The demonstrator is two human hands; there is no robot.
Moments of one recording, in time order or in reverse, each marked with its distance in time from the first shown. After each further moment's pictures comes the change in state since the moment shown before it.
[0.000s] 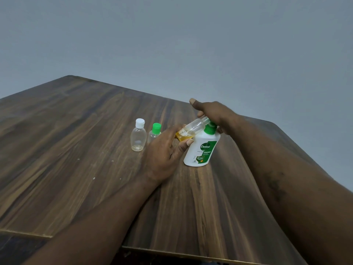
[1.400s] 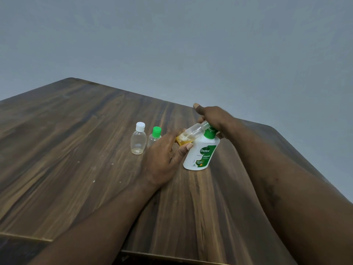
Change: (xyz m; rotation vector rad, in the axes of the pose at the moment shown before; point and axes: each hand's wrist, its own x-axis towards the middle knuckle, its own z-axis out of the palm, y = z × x) left_hand 0.000 0.001 -0.001 -0.022 0.014 -0.001; right_hand 0.001 0.001 0.000 -0.094 0.007 0.047
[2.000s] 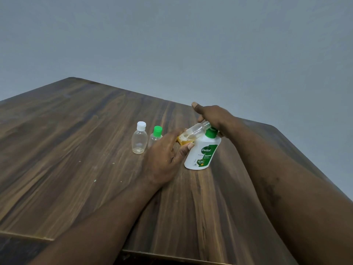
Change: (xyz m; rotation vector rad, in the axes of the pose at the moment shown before) left_hand -0.001 0.000 -0.001 0.020 -0.020 0.002; right_hand 0.000 -0.002 0.002 -0.054 0.022 -0.050
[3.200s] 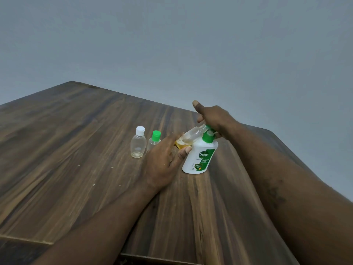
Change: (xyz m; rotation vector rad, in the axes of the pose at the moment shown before) left_hand 0.001 0.001 0.001 -0.004 -0.006 -0.022; right_hand -0.007 -0.006 -0.012 0.094 0.046 -0.029
